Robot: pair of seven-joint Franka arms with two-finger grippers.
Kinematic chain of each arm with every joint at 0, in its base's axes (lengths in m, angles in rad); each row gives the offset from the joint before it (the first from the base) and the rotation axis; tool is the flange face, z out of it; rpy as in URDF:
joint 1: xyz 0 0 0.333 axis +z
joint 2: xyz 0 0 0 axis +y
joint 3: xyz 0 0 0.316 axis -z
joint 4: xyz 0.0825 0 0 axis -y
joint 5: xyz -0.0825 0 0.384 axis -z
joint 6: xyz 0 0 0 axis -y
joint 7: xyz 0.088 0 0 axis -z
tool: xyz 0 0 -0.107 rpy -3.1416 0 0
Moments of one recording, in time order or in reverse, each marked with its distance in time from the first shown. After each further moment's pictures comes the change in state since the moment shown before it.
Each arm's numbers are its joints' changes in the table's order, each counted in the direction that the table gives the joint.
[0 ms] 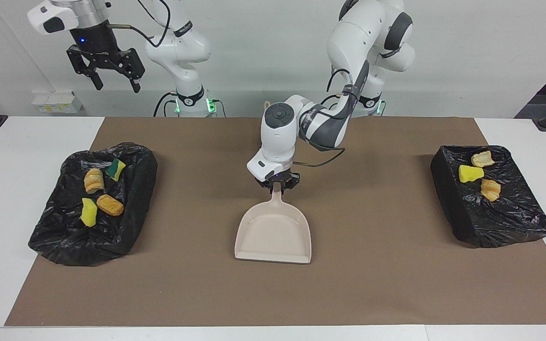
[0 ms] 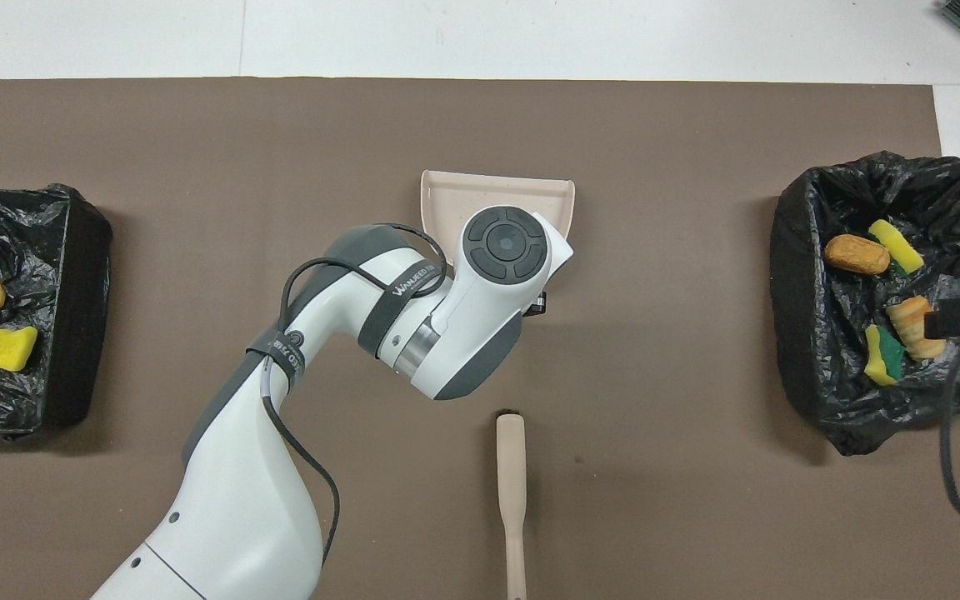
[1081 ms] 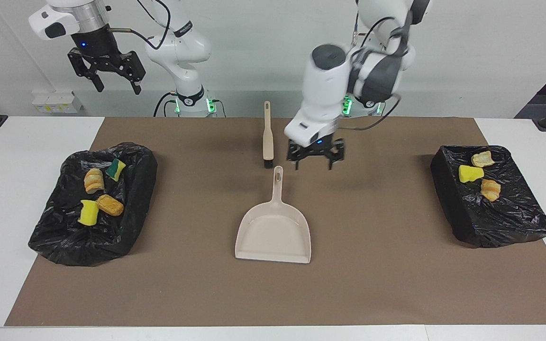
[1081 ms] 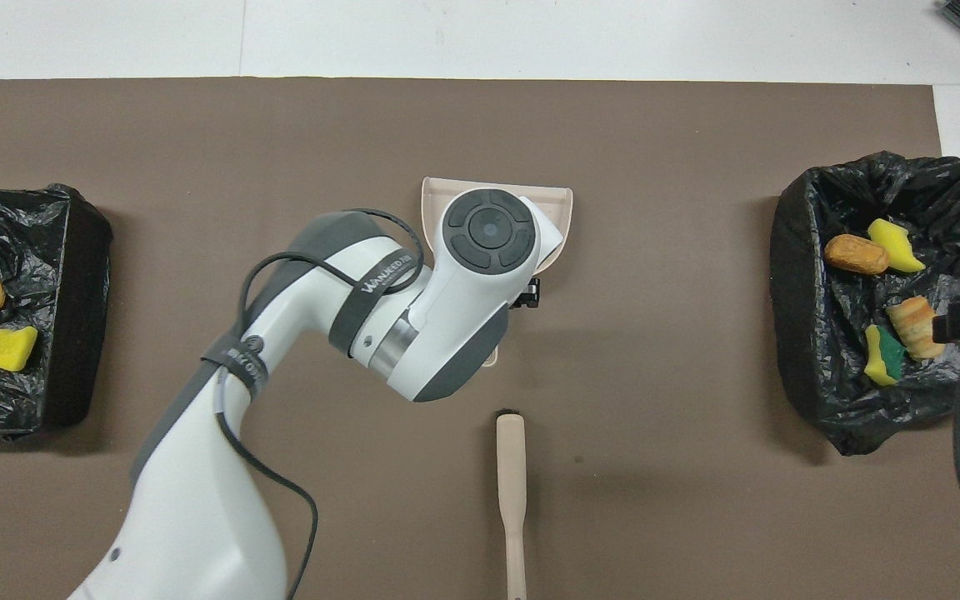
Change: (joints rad) left arm 0.160 -0.326 -0.033 -0.010 -0.020 -0.232 0.152; right arm 0.002 0.012 -0.007 0.004 -0.002 -0.016 0.000
